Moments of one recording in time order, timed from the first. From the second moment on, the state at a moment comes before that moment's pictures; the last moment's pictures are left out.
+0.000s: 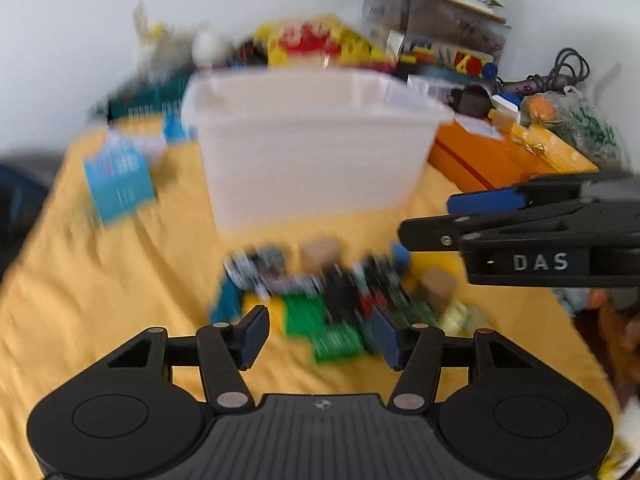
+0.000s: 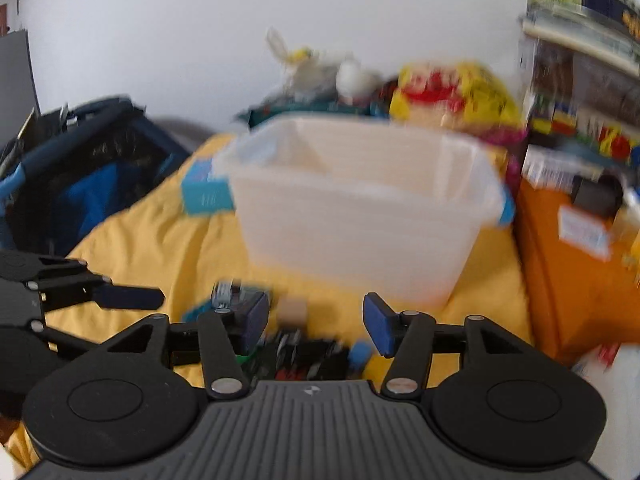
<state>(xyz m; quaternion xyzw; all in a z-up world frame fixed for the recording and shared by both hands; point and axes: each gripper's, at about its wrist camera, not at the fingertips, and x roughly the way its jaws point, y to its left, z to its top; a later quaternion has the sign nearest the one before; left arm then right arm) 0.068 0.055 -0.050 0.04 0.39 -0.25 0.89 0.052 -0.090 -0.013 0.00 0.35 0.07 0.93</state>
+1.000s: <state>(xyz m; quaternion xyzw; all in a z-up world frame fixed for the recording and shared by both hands) 0.097 0.054 -0.082 0.05 0.39 -0.26 0.88 0.020 -0.087 -0.072 -0.02 0.42 0.08 0.90</state>
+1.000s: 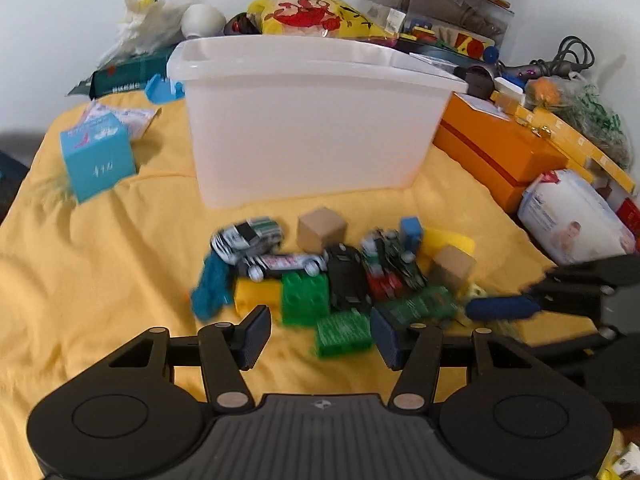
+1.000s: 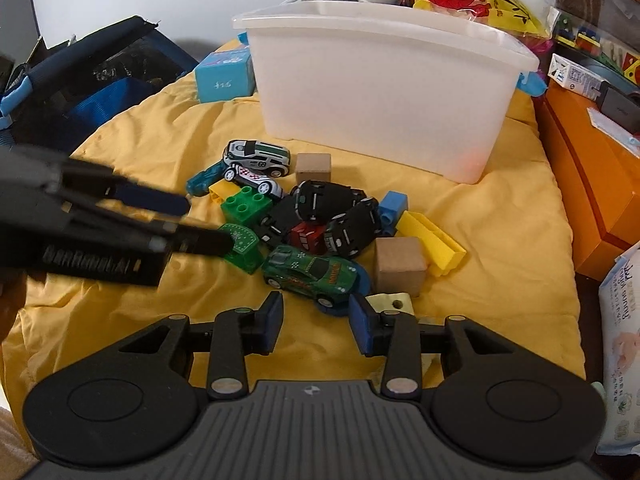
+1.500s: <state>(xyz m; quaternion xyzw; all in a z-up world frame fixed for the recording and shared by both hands) 0.067 0.035 -0.098 0.14 0.39 -0.34 0.84 0.014 -0.111 -0.069 -0.01 0.41 0.03 0.91</state>
